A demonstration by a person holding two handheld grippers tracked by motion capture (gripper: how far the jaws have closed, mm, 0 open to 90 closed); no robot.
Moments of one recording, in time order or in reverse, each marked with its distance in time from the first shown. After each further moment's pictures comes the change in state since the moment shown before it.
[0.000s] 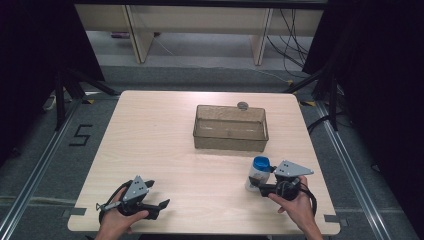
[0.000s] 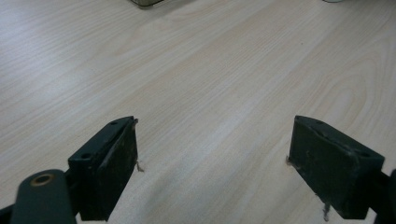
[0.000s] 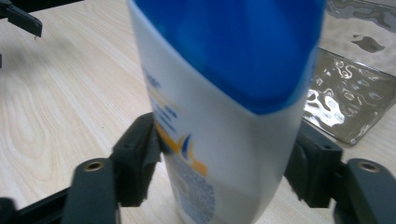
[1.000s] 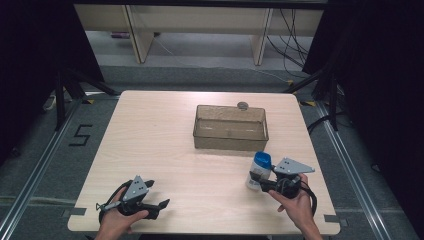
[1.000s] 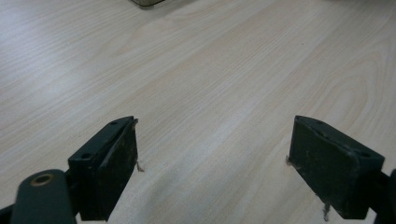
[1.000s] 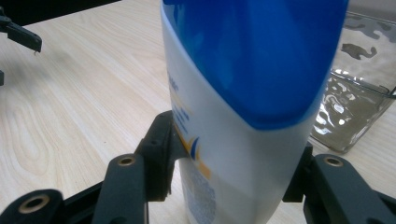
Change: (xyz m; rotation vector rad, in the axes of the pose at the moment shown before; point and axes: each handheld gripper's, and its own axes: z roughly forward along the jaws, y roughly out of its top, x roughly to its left) left arm 0.001 0.000 0.000 0.004 -0.005 0.002; right arm 0.003 0.013 -0.004 -0.002 -0.024 0.036
